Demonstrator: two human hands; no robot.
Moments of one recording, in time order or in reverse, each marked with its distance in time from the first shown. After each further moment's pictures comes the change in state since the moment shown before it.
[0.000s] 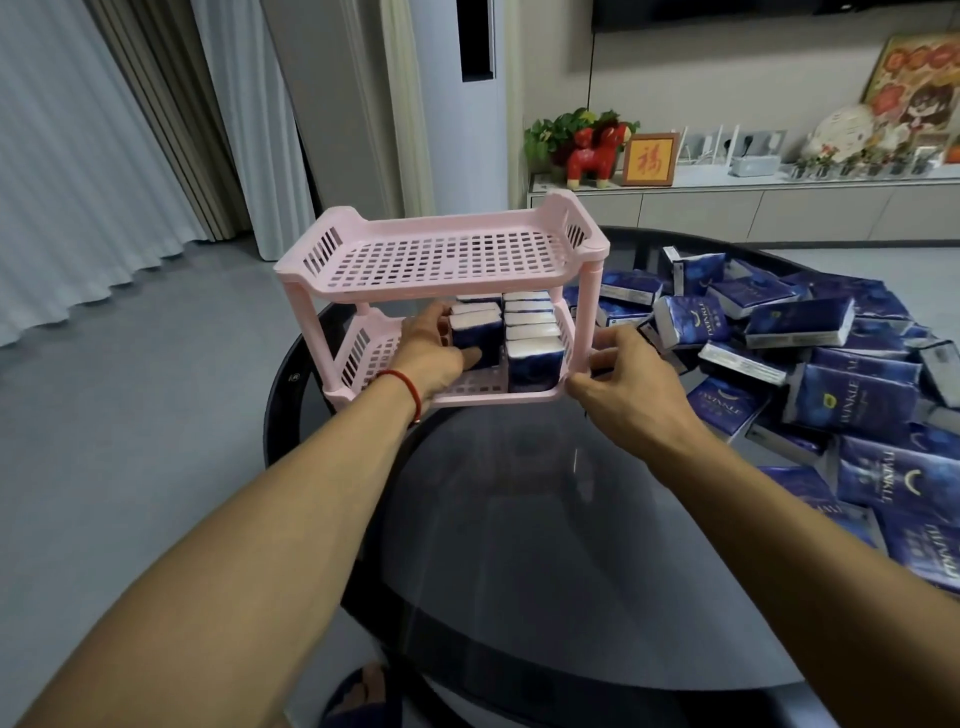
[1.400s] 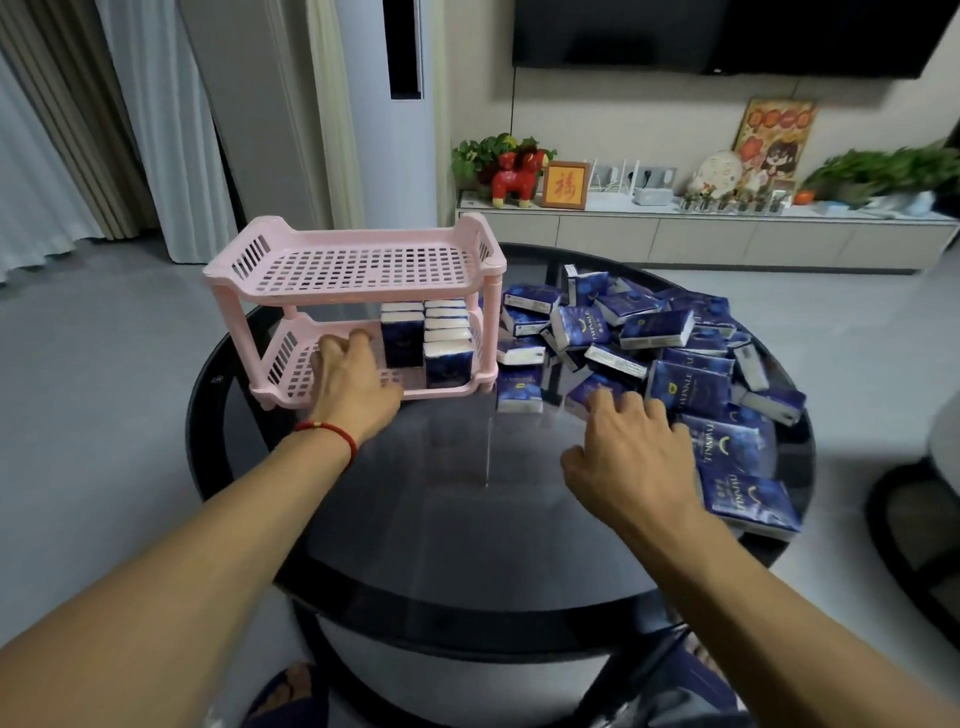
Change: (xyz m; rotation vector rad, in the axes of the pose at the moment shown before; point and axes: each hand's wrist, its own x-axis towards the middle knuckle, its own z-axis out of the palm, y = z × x) left_hand -0.065 0.003 -0.001 0.496 0.095 0.081; right_hand -0.091 0.025 -0.055 -0.889 0.090 0.068
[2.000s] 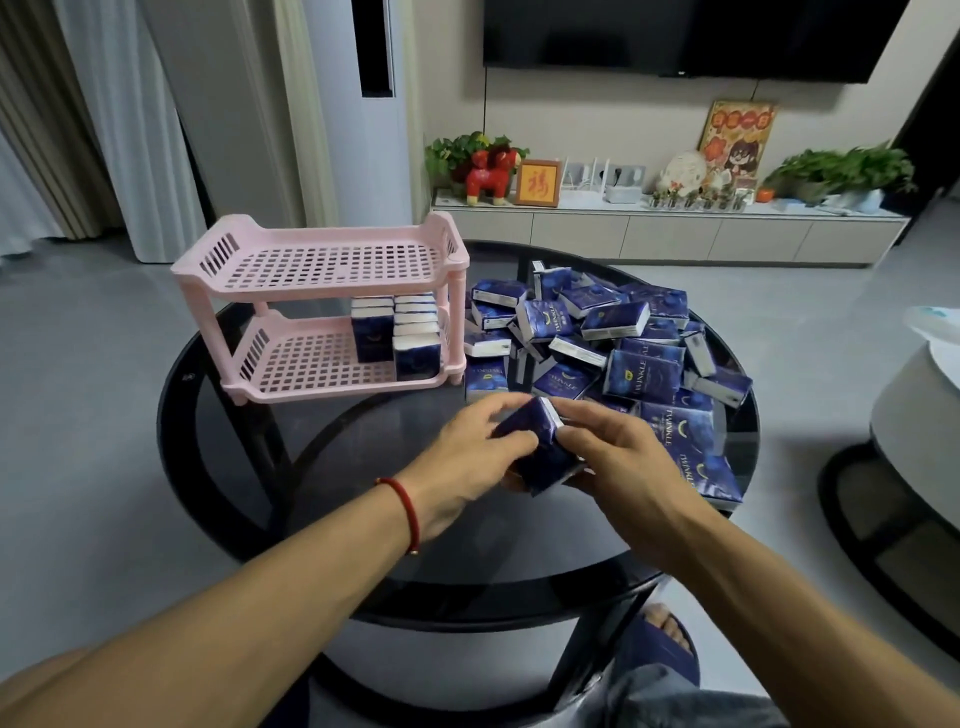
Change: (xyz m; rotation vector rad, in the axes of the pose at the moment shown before) left_hand -0.113 0.088 0.040 -0.793 -0.604 0.021; right_hand -0.035 0.033 -0.012 1.534 -0.293 0.030
